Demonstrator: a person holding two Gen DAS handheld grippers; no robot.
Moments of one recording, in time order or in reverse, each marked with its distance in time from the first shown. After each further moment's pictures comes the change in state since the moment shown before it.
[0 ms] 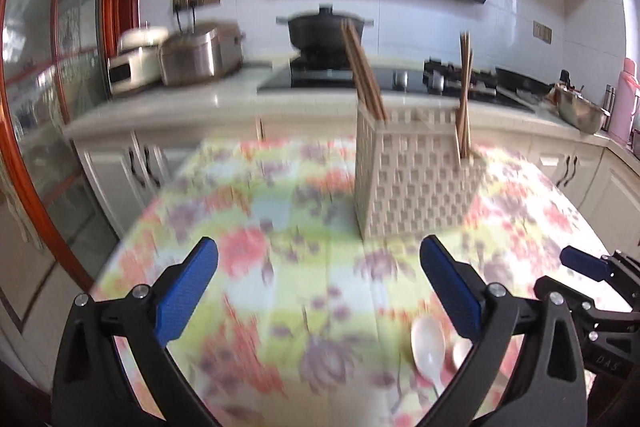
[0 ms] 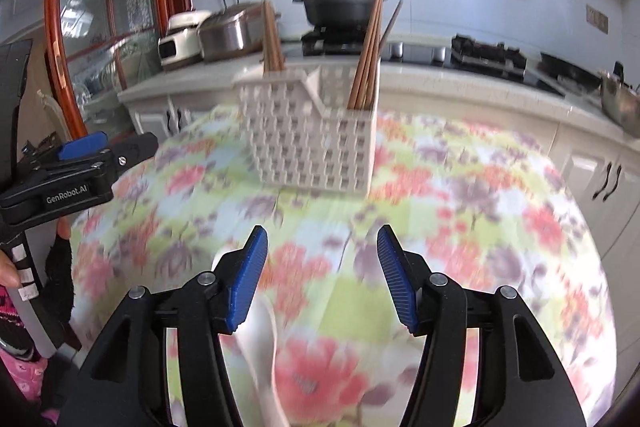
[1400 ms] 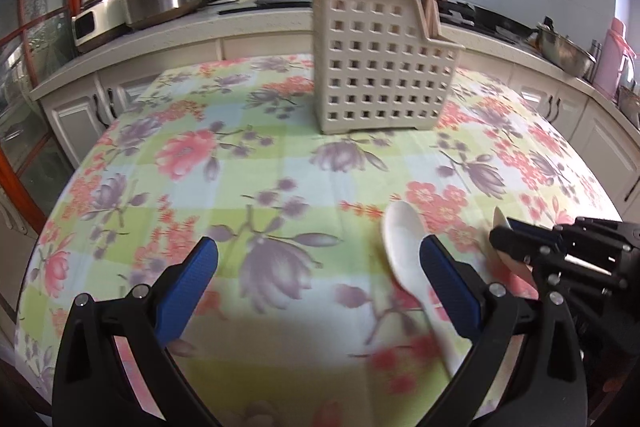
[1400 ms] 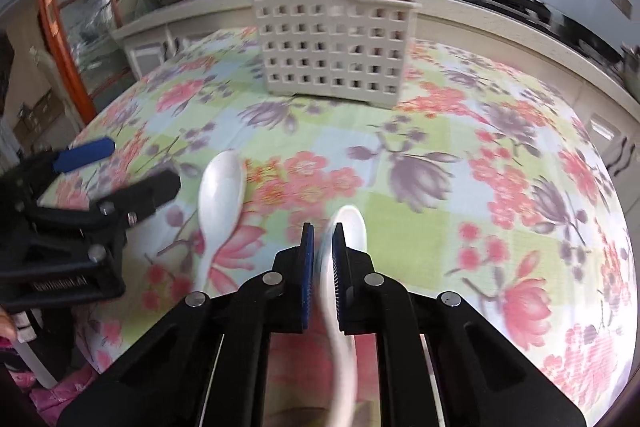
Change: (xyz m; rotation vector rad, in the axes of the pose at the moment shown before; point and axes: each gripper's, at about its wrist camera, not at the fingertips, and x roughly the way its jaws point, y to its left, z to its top) left arm 0.032 -0.029 -0.057 0.053 0.190 -0.087; right arm 0.043 0.009 -0.026 -0.028 0.191 -0.016
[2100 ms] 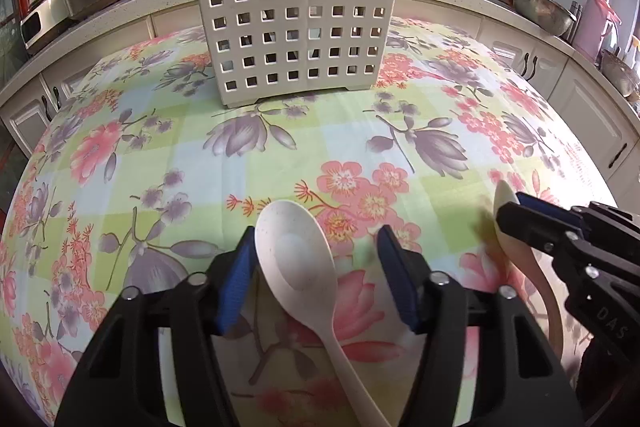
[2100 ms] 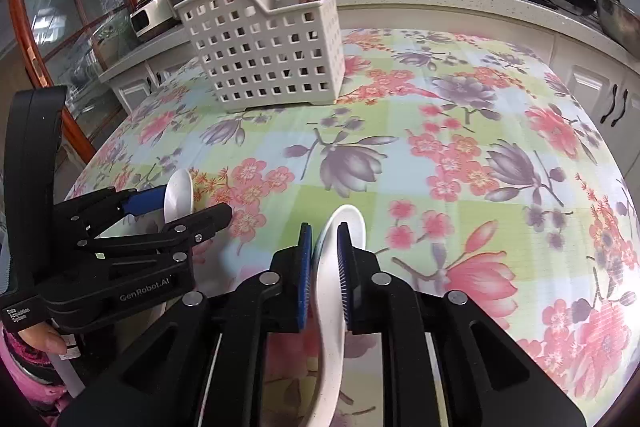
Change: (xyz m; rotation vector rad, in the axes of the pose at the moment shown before) left arm 0.048 -0.058 0.010 0.072 0.138 -0.086; right arm -0.015 -0.054 -0.009 0.151 -0.021 0.031
